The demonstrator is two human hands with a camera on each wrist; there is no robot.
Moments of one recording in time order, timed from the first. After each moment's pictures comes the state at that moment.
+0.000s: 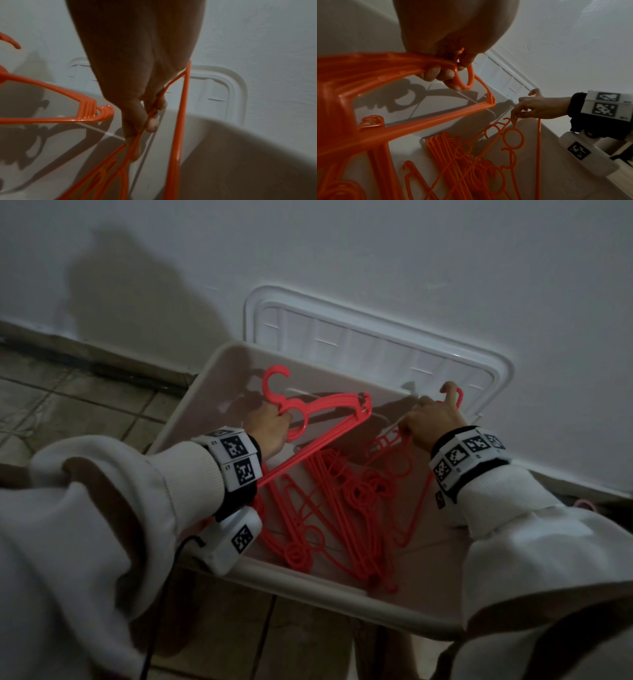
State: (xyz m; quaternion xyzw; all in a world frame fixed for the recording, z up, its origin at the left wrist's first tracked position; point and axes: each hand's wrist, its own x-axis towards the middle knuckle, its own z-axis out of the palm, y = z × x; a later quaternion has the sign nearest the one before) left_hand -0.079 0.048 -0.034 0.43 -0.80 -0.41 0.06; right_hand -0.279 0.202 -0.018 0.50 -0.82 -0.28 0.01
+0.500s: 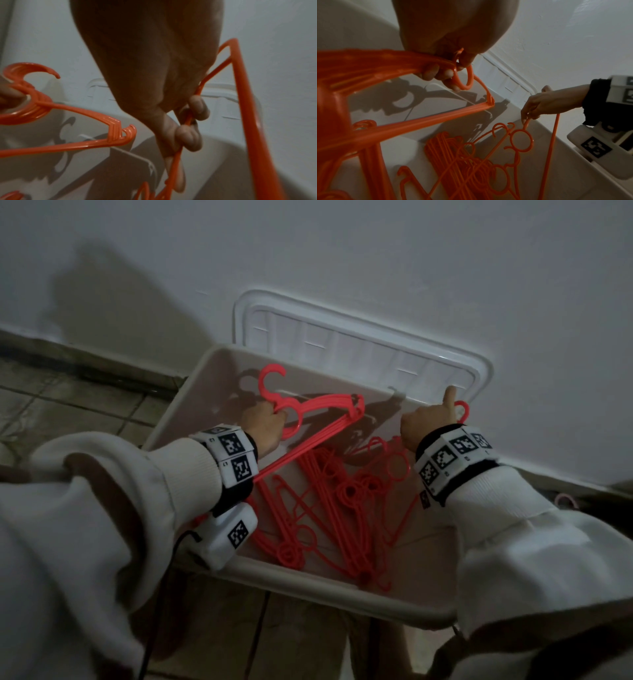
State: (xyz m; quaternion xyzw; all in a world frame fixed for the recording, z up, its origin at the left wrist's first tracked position) left_hand -0.082 0.054 -0.023 0.42 -0.82 -0.38 0.04; right_hand -0.249 0.202 0.007 0.39 -0.85 -0.35 -0.03
